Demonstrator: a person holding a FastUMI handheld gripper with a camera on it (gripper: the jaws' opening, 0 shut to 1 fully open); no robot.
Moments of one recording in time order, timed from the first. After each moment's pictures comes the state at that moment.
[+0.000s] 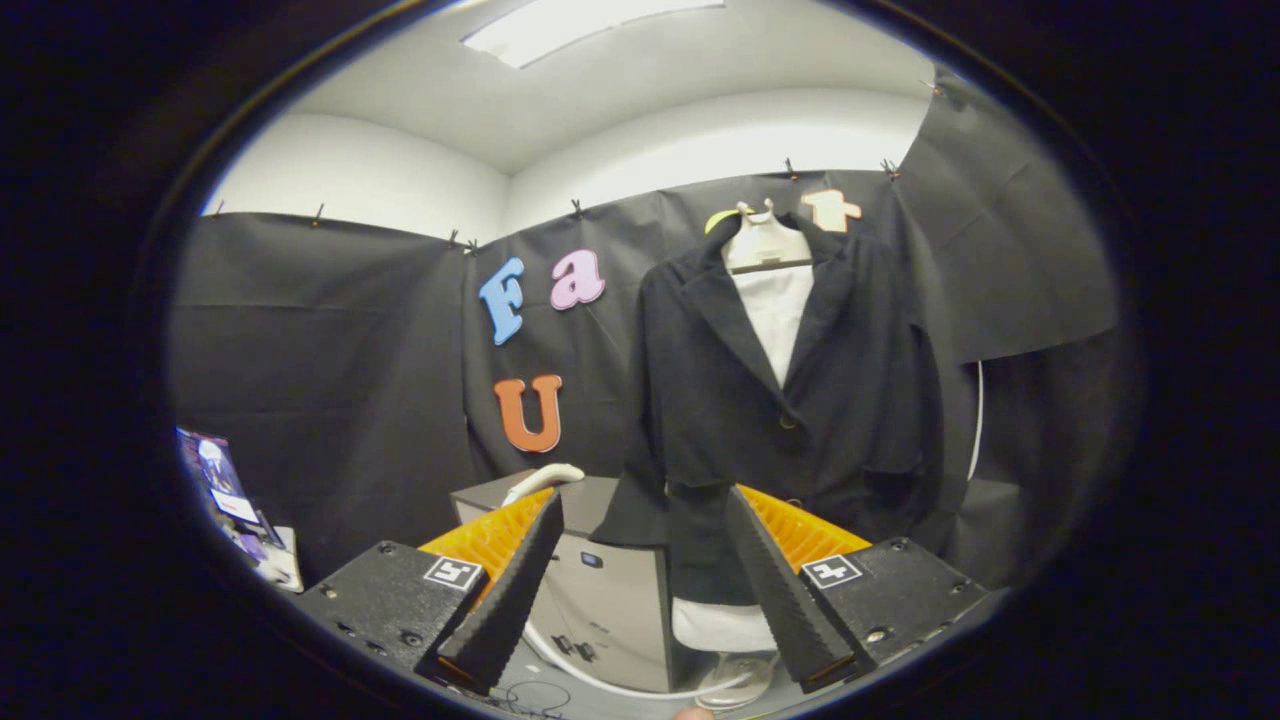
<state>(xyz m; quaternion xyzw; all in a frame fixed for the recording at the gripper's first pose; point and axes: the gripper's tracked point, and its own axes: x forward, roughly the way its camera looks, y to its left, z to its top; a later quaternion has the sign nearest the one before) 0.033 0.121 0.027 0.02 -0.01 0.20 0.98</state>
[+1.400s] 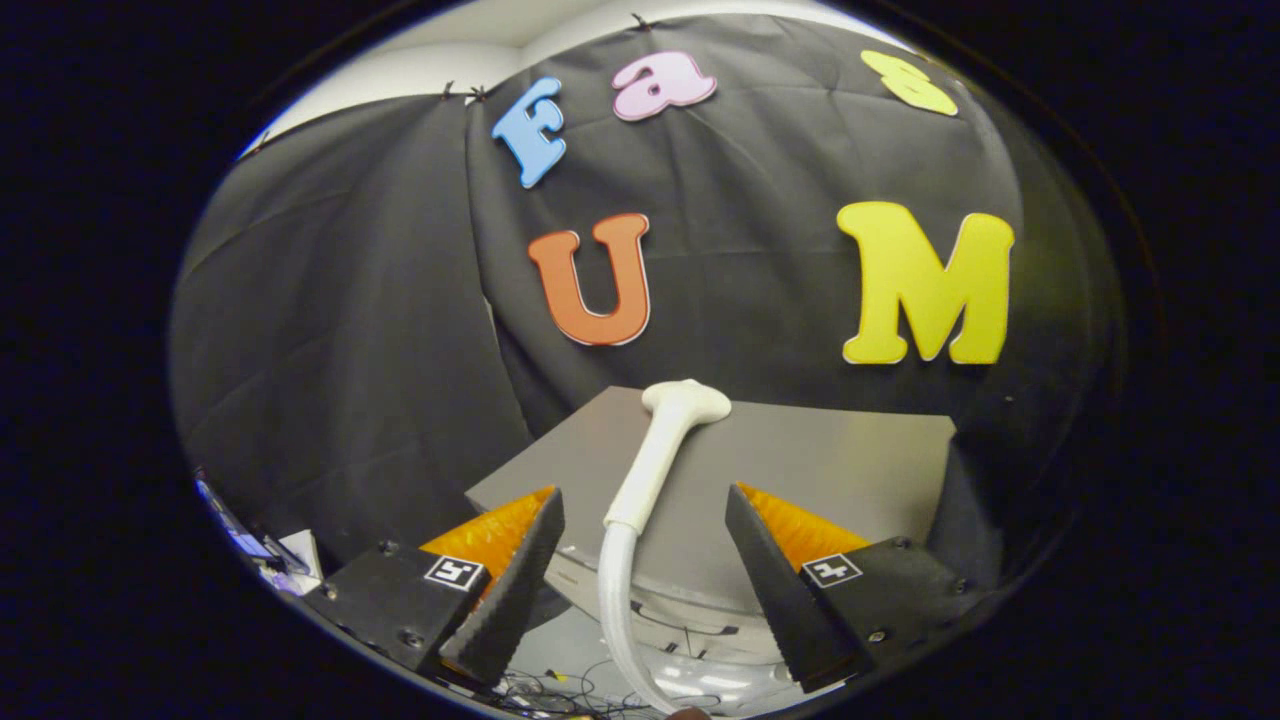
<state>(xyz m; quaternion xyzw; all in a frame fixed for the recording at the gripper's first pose) 0.329 0.480 -0.093 -0.01 0.24 0.24 0.94</state>
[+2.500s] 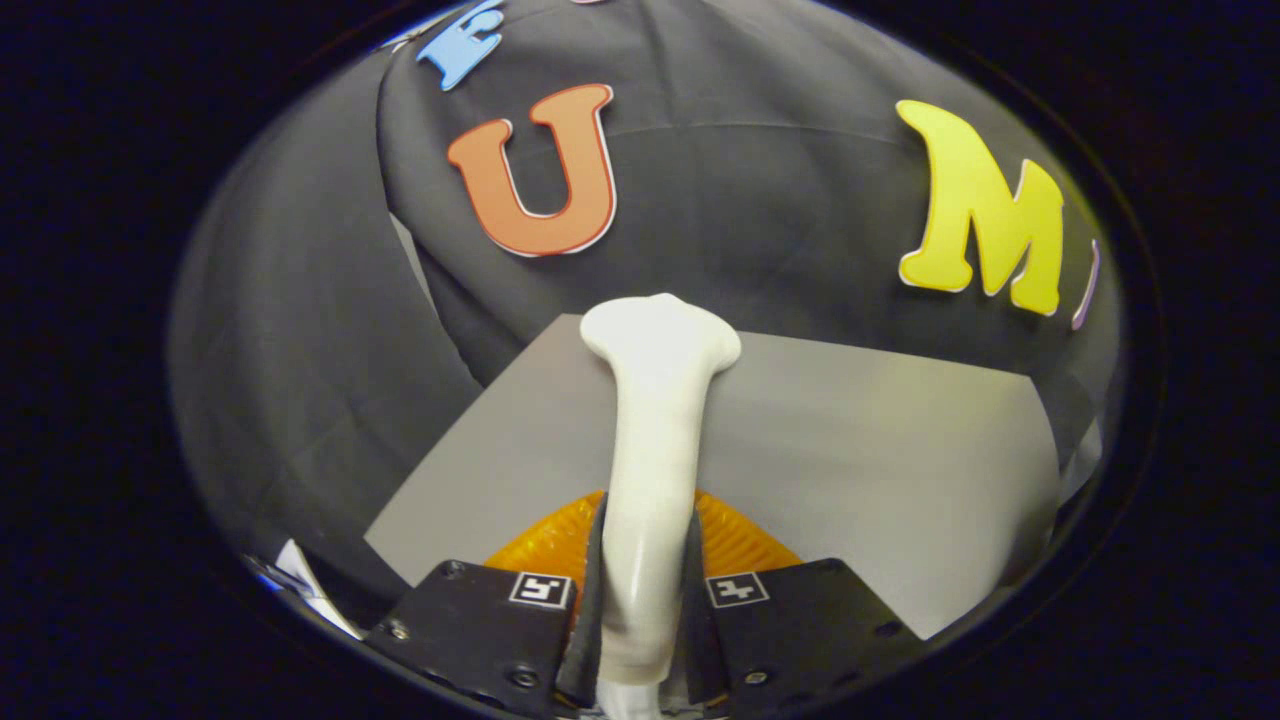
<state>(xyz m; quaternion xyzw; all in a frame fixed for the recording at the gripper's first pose) 0.414 0.537 -0.154 -0.01 0.35 0.19 0.92</state>
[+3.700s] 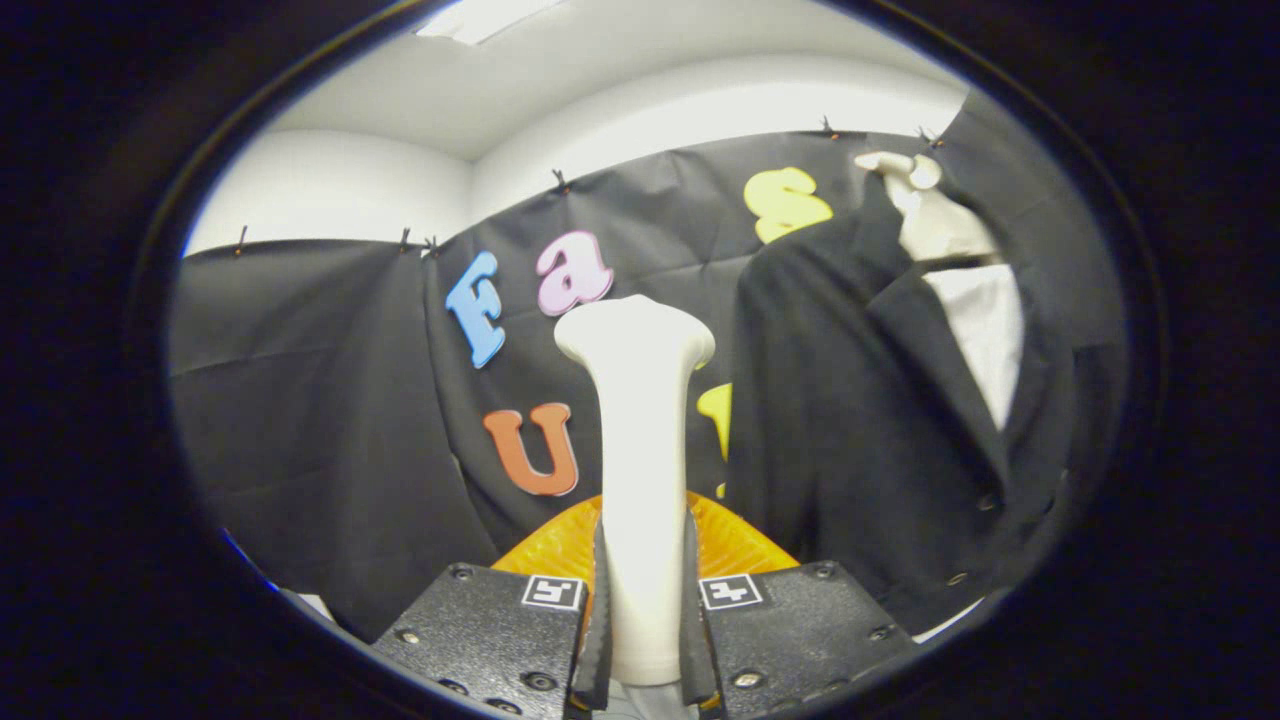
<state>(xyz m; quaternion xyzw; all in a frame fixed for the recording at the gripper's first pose) 0.200 0.243 0.164 0.07 0.01 0.15 0.99</state>
